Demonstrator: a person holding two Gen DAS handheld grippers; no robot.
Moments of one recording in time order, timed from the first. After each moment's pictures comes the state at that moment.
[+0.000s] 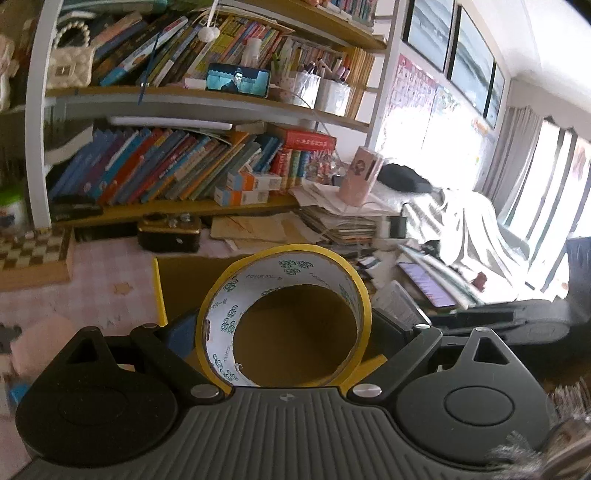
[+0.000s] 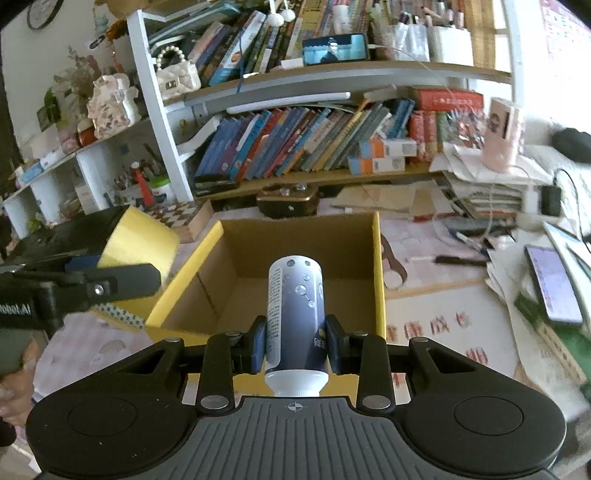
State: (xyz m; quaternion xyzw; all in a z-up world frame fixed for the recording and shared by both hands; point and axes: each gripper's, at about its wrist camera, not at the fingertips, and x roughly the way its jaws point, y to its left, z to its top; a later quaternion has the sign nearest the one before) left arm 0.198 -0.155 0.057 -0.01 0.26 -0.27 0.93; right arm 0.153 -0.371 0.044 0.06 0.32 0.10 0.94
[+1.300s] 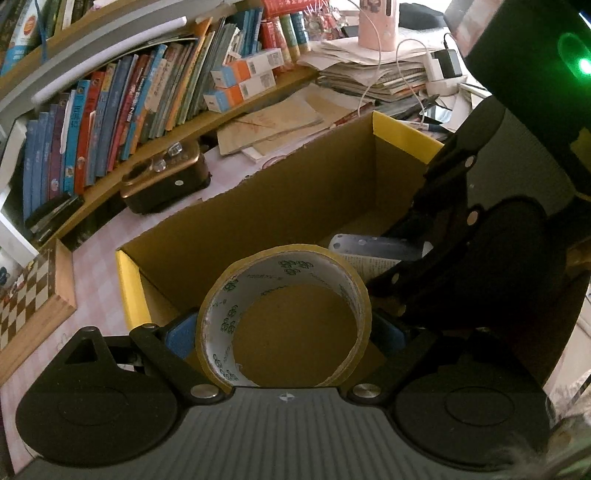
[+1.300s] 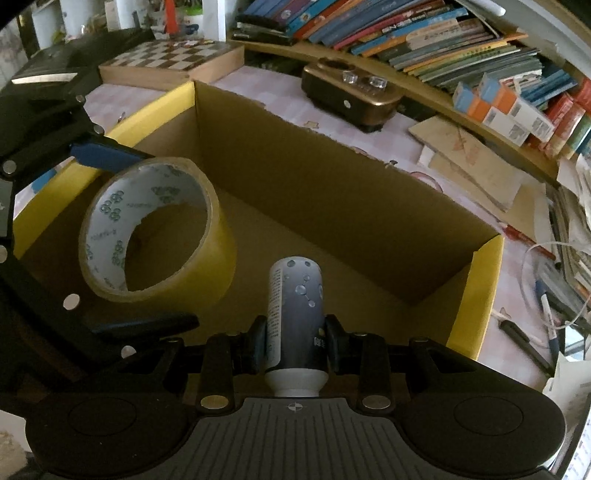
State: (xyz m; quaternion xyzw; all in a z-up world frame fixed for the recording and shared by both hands) left arm 0.326 -0.243 -0.024 0.23 0.38 -0.23 0.86; right arm 0.337 -0.329 -0.044 -0.17 0.49 0.20 0.83
